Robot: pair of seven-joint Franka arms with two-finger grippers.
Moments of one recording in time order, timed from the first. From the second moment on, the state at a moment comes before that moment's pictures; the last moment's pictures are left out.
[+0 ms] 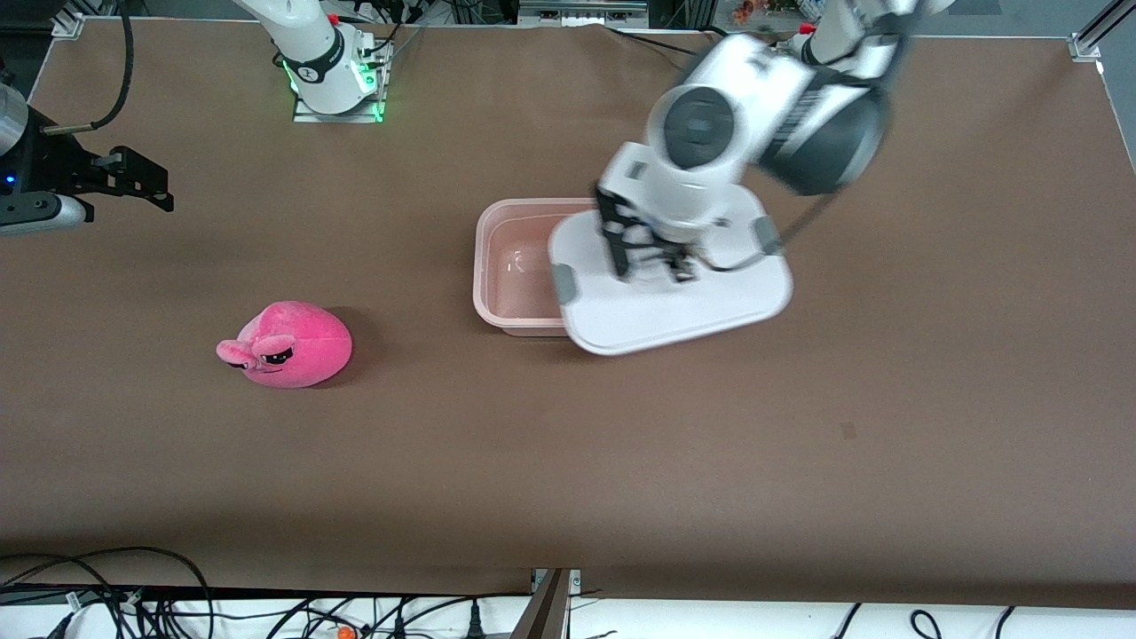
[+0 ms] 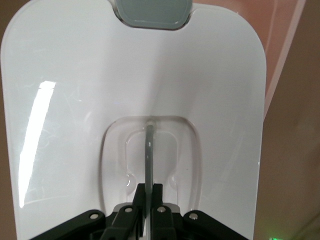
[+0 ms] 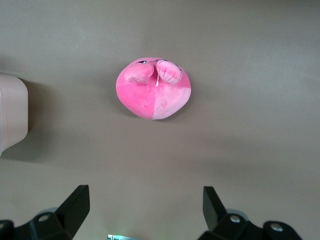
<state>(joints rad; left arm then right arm) -0.51 0.39 -0.01 -1.36 -0.01 1.59 0.75 0.17 0.01 -0.15 -1.60 -0.01 1.55 -0.14</state>
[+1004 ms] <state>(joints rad) 0.10 0.35 0.00 -1.31 0.01 1.45 1.34 0.14 0.33 -0.15 -1.61 0.00 1.74 -0.17</state>
